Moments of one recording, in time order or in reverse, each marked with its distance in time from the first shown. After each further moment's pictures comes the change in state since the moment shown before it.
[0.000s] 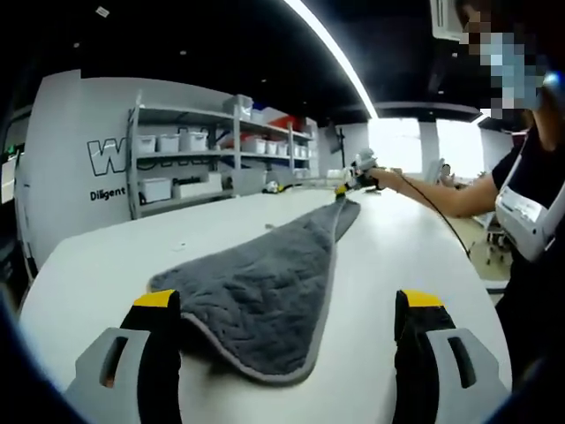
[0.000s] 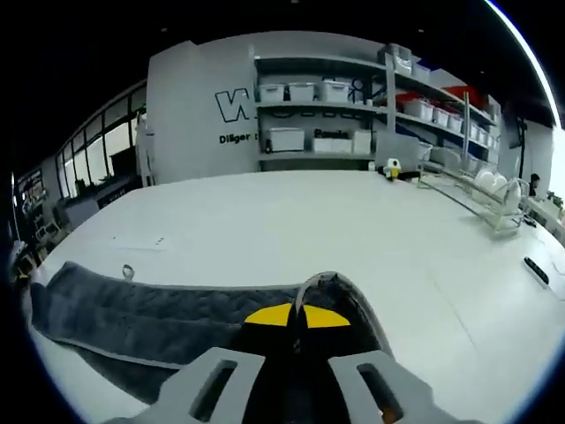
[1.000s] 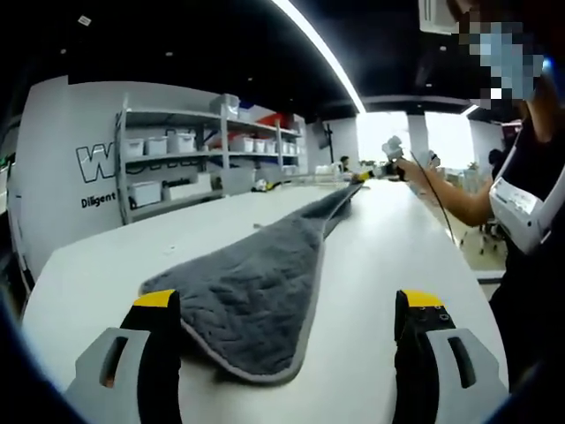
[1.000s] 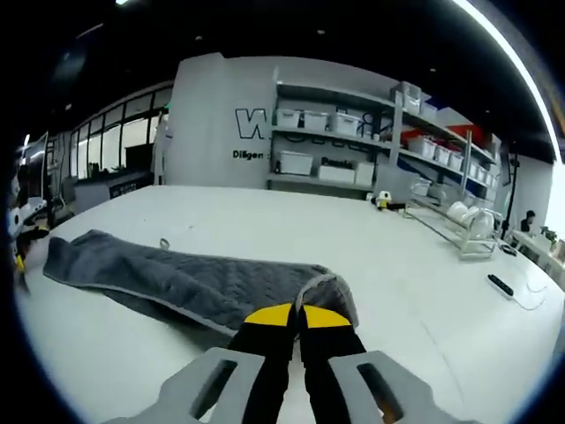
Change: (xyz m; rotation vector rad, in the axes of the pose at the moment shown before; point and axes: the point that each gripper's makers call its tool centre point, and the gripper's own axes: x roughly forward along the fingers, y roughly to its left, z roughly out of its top) left arm -0.001 -0.013 0.001 0.045 0.018 -0.048; right arm -0.121 -0.006 -0.032 -0.094 -0.111 -0.012
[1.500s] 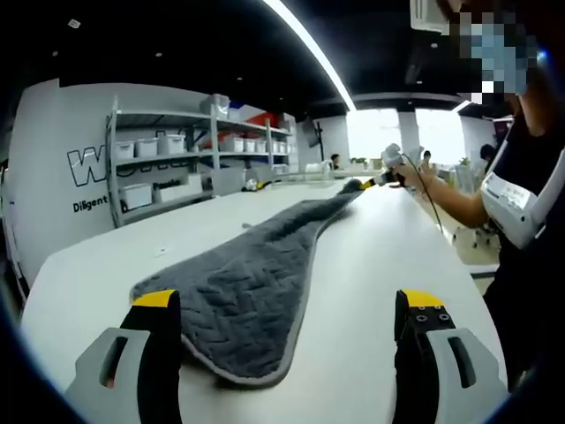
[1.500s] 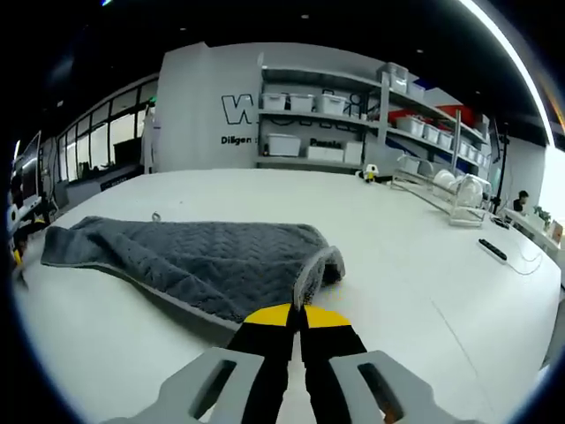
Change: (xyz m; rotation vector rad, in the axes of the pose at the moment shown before) left arm 0.004 -0.013 -0.001 0.025 0.005 -0.055; right arm -0.017 -0.013 -0.059 0.043 0.087 -0.037
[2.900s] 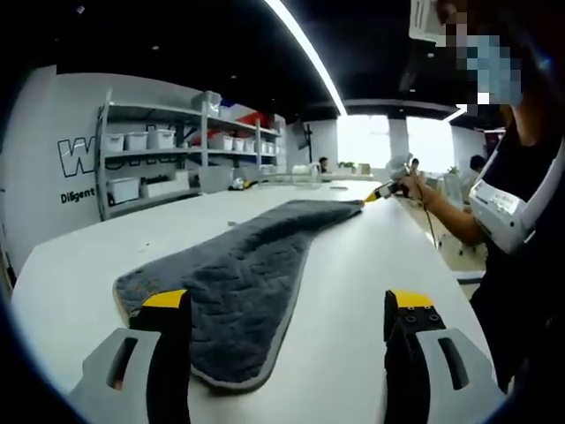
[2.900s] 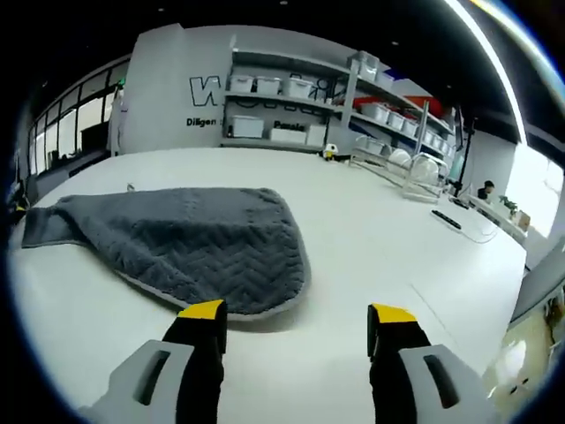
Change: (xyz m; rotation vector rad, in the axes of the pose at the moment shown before) left arm 0.002 -0.010 -0.005 -0.048 -0.004 -0.061; right arm -0.060 -0.024 -0.046 0.021 0.075 -0.181
